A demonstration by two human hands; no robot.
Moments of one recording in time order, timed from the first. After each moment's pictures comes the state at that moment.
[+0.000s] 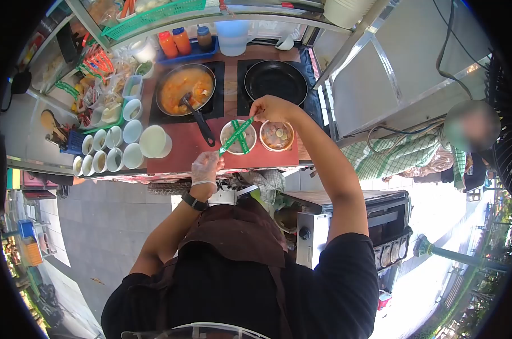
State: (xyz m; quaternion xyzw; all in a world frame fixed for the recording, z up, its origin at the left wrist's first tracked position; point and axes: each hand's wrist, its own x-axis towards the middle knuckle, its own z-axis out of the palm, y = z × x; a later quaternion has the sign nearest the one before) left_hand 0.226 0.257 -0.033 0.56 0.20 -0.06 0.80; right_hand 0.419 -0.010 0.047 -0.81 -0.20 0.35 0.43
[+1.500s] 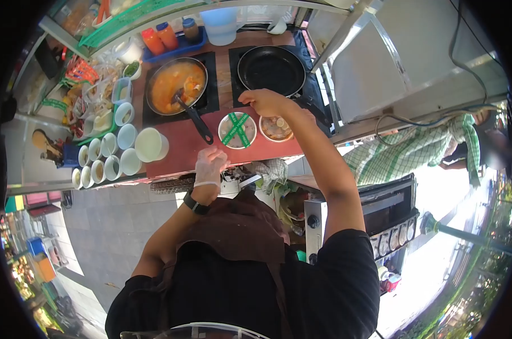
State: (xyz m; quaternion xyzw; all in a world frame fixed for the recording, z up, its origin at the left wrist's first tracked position) left_hand 0.223 0.251 -0.010 0.51 0.19 -0.10 0.83; right_hand 0.423 -0.003 -0.014 -0.85 -0.27 0.17 0.43
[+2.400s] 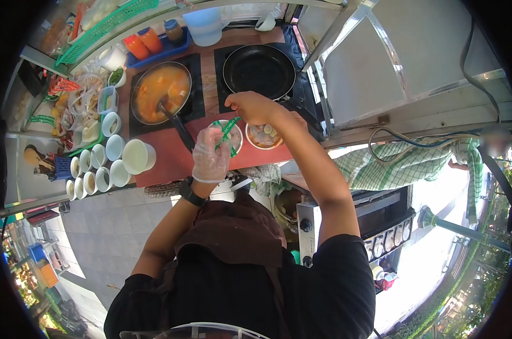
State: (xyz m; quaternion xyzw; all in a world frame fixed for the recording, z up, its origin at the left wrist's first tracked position) left_hand 0.287 0.211 0.022 0.84 -0.19 0.16 0.49; right_hand 0.412 0.000 0.034 -0.88 -0.27 0.15 0.36
